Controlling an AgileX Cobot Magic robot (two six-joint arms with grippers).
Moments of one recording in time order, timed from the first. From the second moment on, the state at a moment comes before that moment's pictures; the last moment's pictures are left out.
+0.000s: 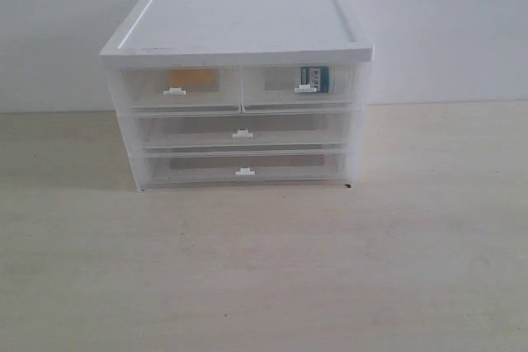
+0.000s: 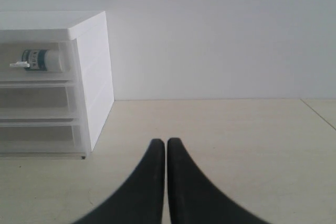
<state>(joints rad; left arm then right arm) -0.02 0.00 0.00 -0.05 0.31 -0.09 0.02 0.00 0.00 0.24 0.09 -0.23</state>
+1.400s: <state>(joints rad) -0.02 0.00 0.00 -0.03 0.31 -0.06 0.02 0.00 0.00 0.24 0.09 -0.23</state>
